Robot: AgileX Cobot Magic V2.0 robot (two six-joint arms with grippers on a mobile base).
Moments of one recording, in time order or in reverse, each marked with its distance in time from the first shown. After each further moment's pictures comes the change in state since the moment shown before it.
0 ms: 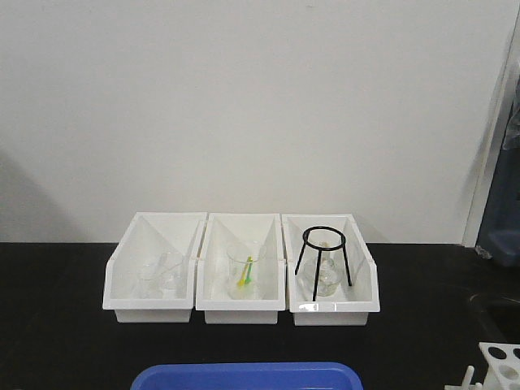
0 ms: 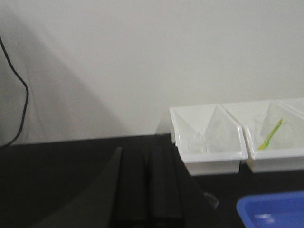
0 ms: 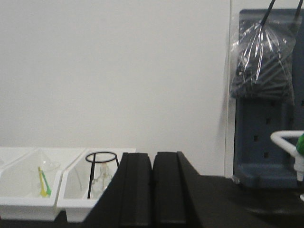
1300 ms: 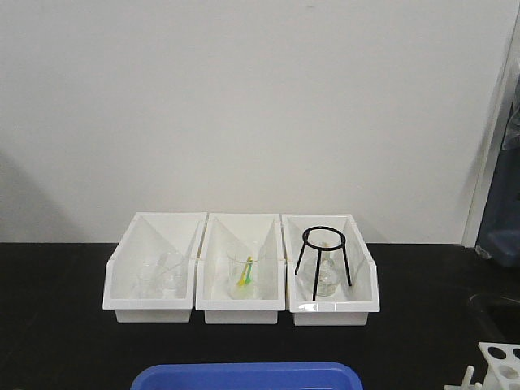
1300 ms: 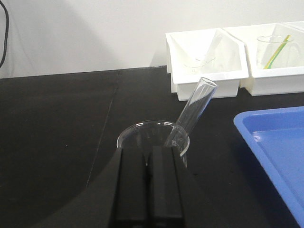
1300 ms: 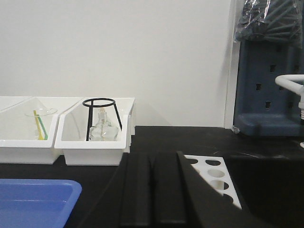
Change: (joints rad) left arm 0.000 -0.183 0.270 -0.003 0.059 0.000; right arm 0.000 -0.124 0.208 0.000 0.007 -0.002
